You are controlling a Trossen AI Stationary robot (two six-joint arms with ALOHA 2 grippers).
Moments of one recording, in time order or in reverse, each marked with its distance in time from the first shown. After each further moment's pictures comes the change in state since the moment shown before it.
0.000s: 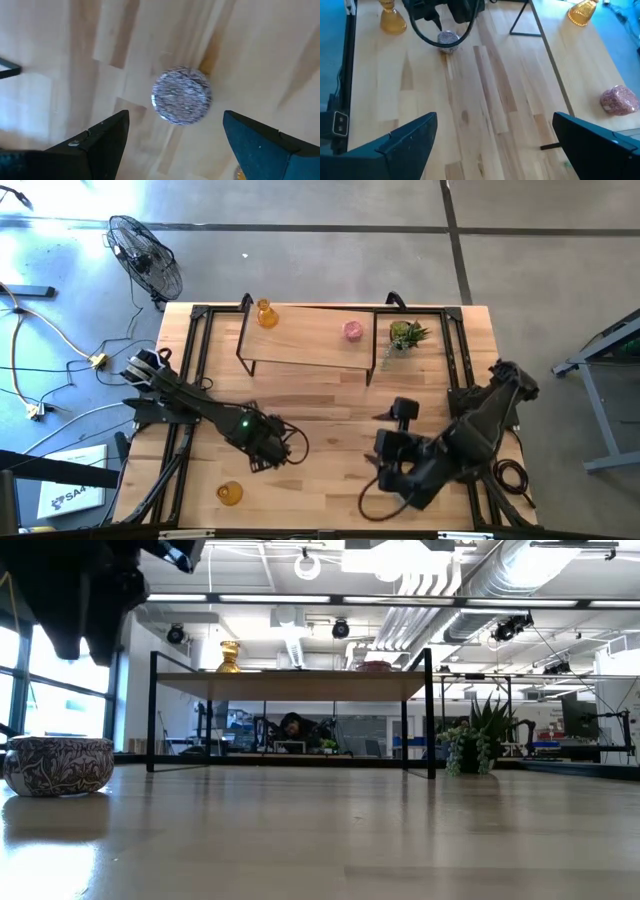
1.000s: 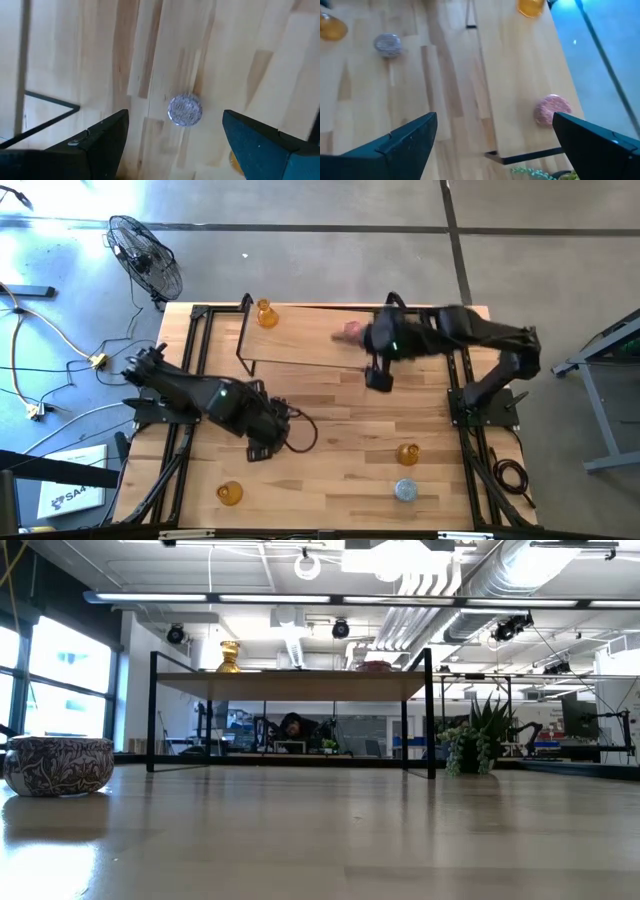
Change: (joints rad) left arm 0.042 0.000 0.464 -0.312 -0.085 0.203; right arm -0.644 -0.180 0.002 0.090 -0.434 -0.560
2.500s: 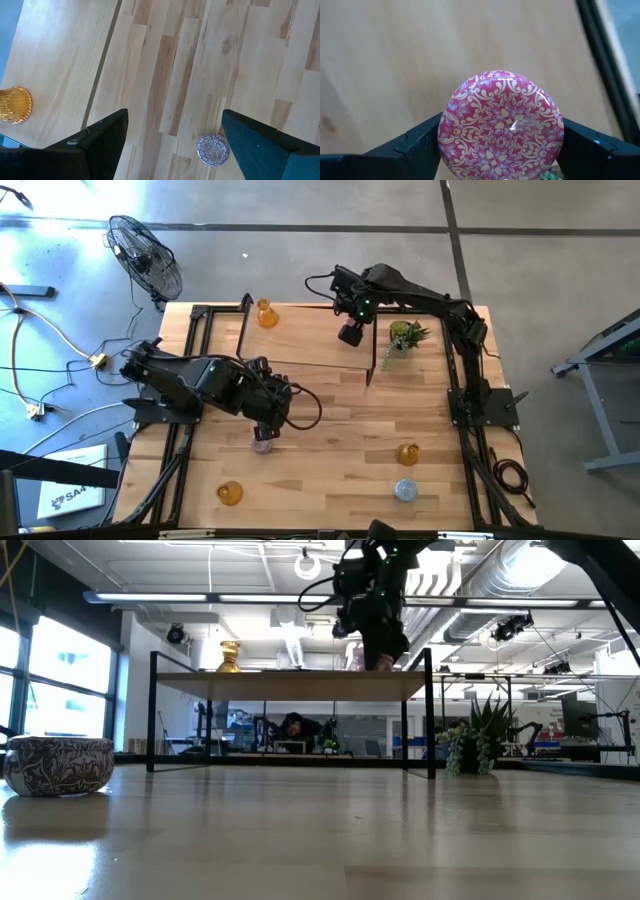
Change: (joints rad) left arm 0.084 -0.031 0.131 0.008 -0.172 0.108; right arm -0.594 0.410 -0.002 -0.038 -0.397 -0.191
